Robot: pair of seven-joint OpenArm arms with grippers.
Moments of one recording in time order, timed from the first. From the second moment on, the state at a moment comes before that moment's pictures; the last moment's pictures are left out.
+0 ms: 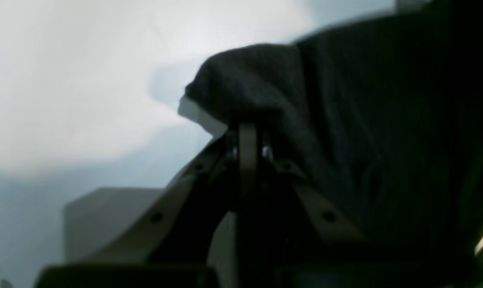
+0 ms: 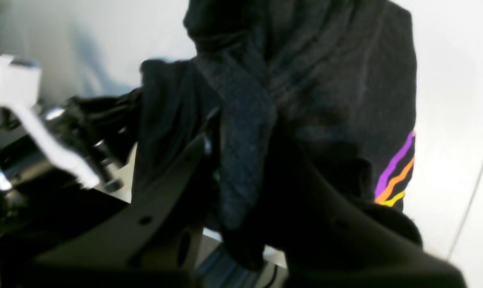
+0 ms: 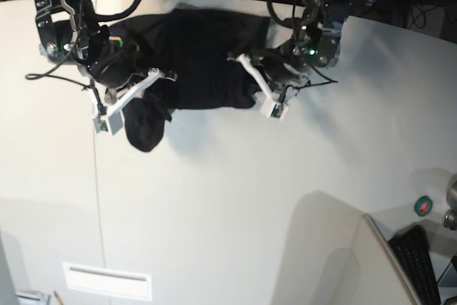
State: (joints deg) left arm 10.5 -7.5 8.7 75.6 -16.2 -17.2 29.8; right arm -17.4 11.9 -10.3 106.9 35.1 -9.6 -51.1
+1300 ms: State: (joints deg) left arm 22.9 -12.4 13.0 90.8 -15.0 -14.4 32.0; right arm -25.4 11.9 2.3 110.9 35.1 -9.7 -48.6
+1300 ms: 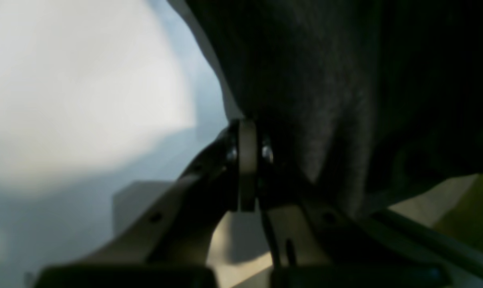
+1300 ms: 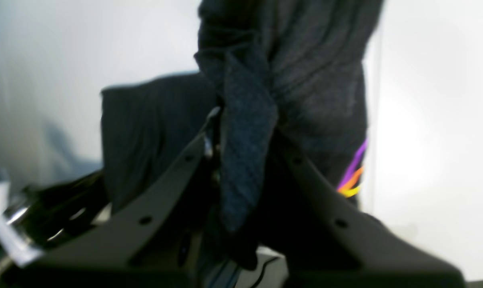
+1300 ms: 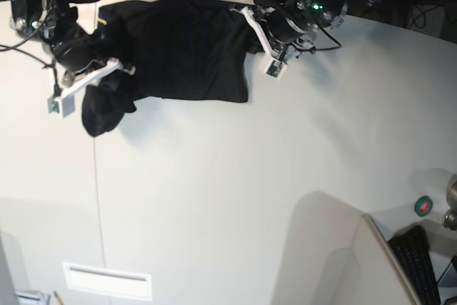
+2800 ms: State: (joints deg) left arm -8.1 0.0 35.3 64.6 -15.1 -10.1 42.2; right arm -5.3 17.0 5.3 91.1 35.3 -9.7 -48.0
